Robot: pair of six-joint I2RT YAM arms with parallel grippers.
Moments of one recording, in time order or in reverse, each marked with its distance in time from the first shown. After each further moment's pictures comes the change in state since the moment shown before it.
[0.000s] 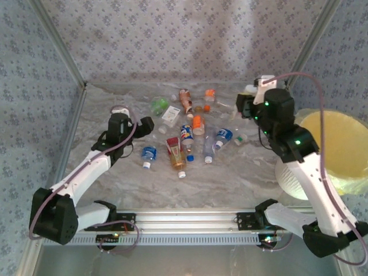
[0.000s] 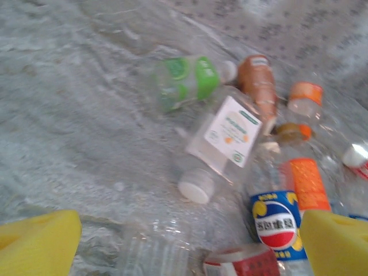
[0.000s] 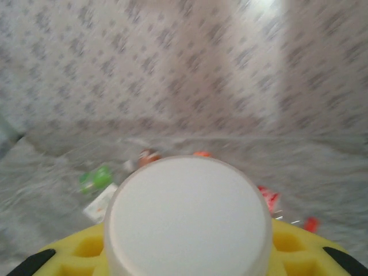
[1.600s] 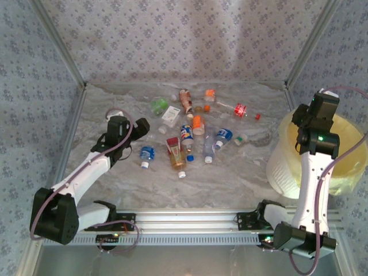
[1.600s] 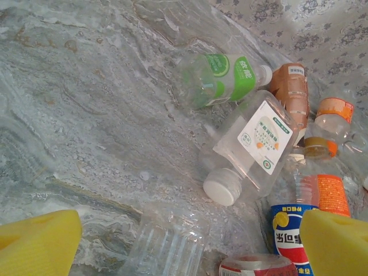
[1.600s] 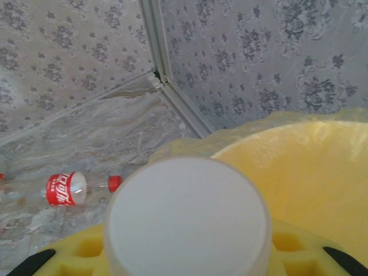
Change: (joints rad) left arm 0.016 0.000 -0.034 -0.009 -0.047 -0.087; right arm -0.715 -0.009 -0.132 -0.116 -0.092 0.016
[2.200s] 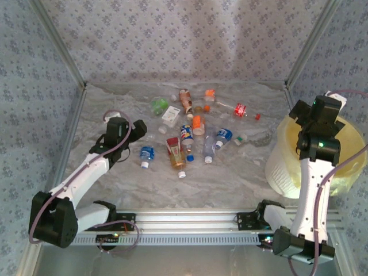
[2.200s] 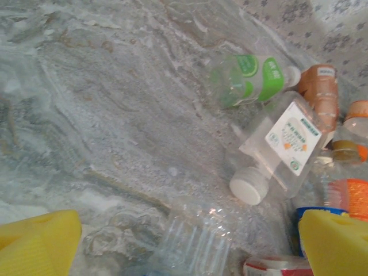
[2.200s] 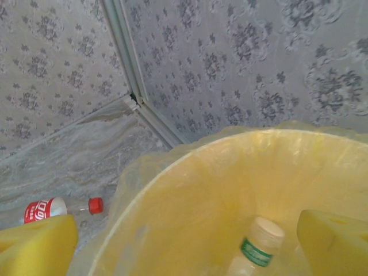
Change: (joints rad) left arm 0.003 -0.031 0.002 -0.093 -0.073 0.007; right arm 0.003 -0.064 -0.005 0.007 0.129 0.024
